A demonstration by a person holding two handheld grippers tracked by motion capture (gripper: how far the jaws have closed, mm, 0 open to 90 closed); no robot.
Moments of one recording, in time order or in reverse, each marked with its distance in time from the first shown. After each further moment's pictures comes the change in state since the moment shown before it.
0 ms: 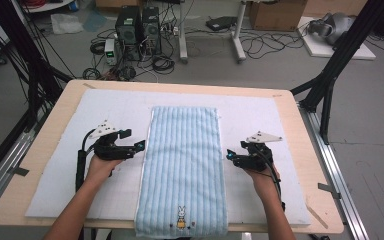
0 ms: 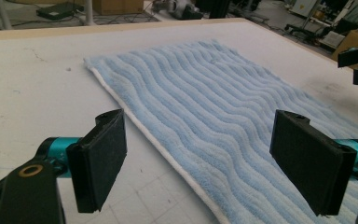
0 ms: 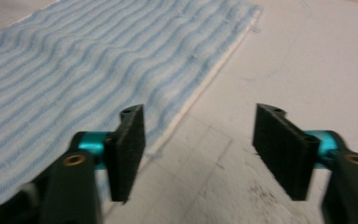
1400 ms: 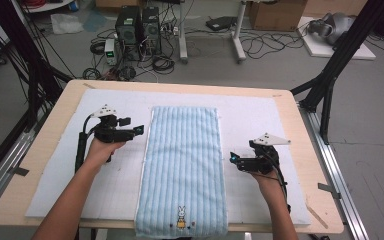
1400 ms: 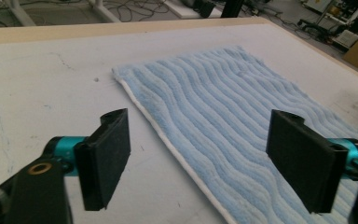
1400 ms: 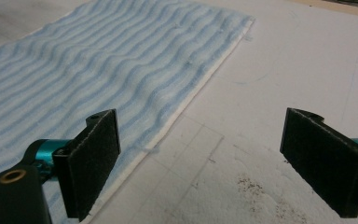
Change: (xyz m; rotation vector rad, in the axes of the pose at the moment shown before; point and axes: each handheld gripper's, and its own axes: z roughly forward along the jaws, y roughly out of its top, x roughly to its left) left arm 0.033 0.035 0.025 0.080 0.035 -0.061; right arm -0.006 -0.005 -0.012 -0.053 0.022 0.019
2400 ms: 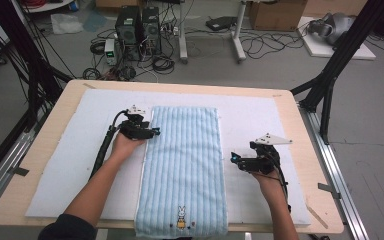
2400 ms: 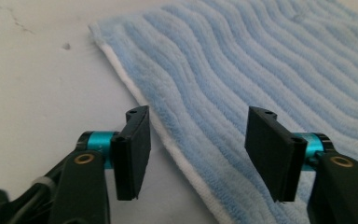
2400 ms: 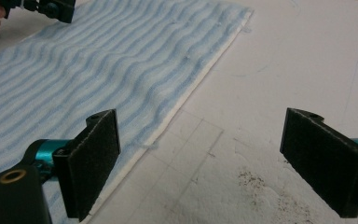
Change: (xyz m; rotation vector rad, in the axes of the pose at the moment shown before) left arm -0.010 -0.011 0.077 0.219 0.111 0.096; right arm -0.005 -0.003 0.001 0.011 0.009 0.035
